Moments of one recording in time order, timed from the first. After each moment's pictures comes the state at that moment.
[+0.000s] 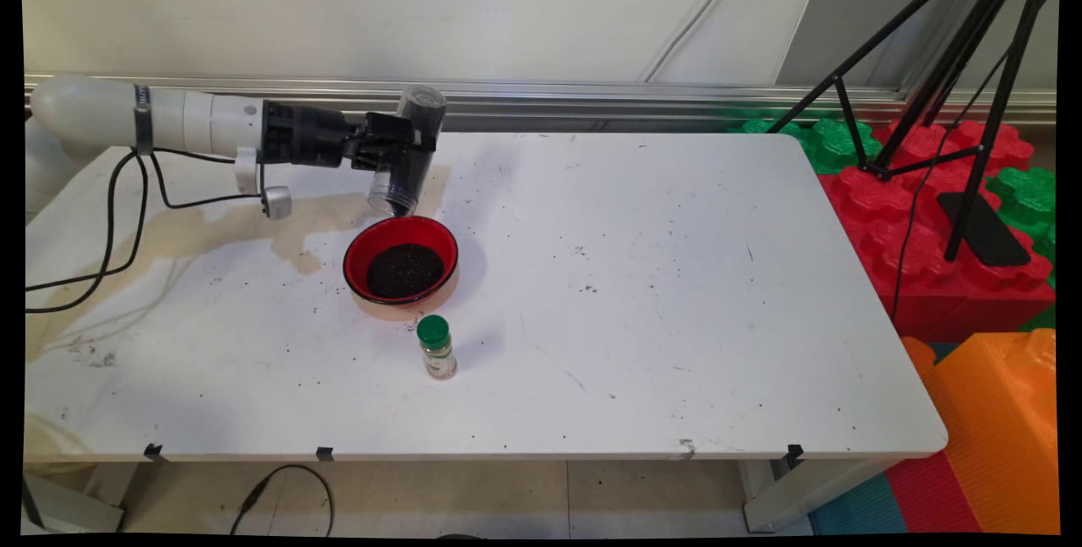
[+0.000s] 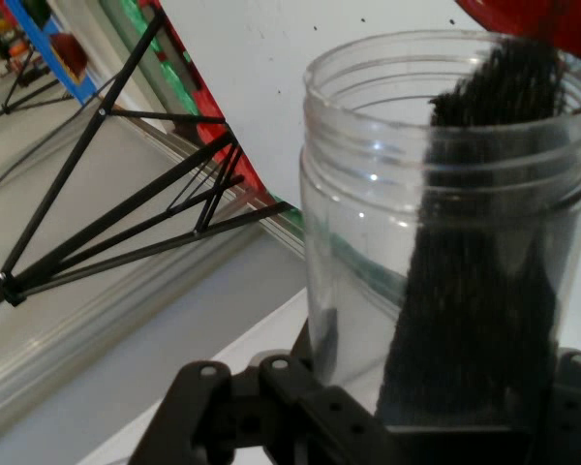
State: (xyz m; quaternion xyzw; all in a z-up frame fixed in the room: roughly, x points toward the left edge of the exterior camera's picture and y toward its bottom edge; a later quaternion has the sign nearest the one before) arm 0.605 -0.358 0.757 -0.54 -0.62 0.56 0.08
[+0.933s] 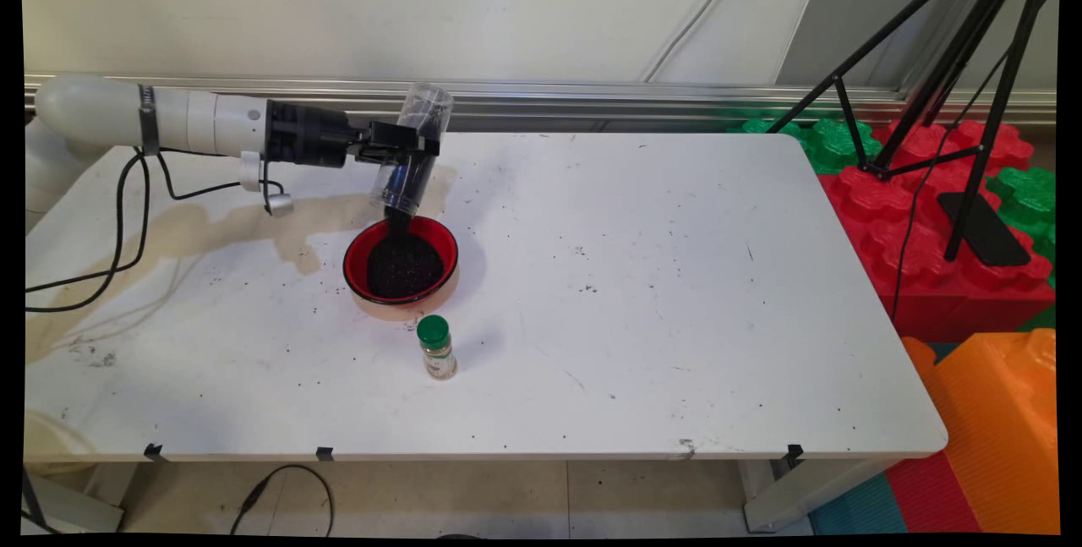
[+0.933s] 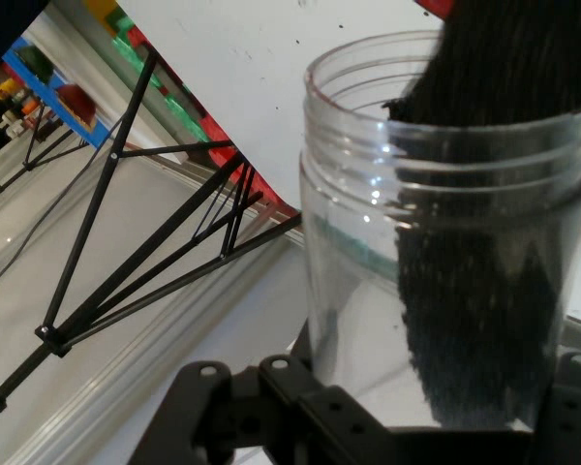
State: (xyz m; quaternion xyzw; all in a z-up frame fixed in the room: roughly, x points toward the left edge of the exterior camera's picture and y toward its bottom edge) arm 0.600 -0.360 0.758 -0.59 -0.57 0.57 0.03
